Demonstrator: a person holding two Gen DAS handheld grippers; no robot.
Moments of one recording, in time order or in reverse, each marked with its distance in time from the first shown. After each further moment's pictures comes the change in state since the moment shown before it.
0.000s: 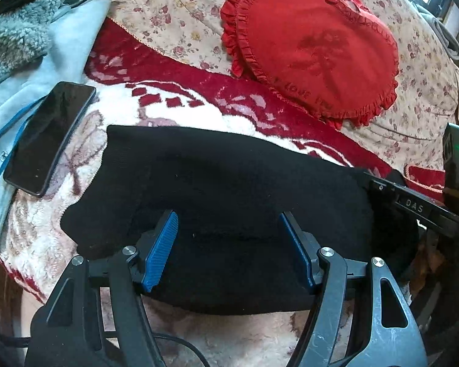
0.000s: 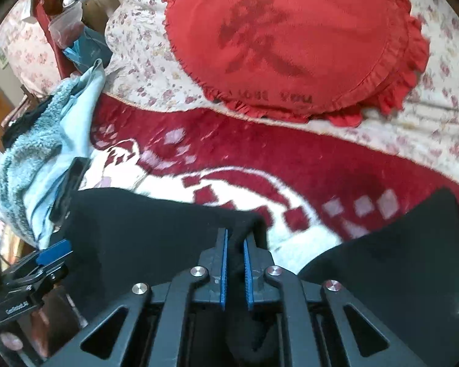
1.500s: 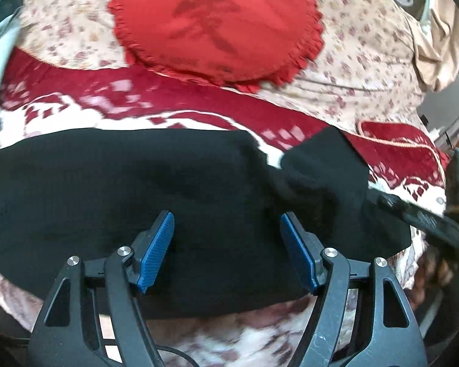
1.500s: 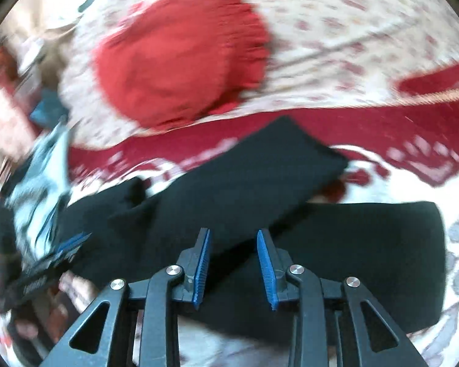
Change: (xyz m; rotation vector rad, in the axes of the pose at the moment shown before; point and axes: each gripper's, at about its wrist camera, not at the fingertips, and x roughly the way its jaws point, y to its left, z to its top) left arm 0.022 -0.138 -0.018 0.194 0.079 -0.160; right arm -0.101 -0.137 -0.095 0.386 -0.071 -0.077
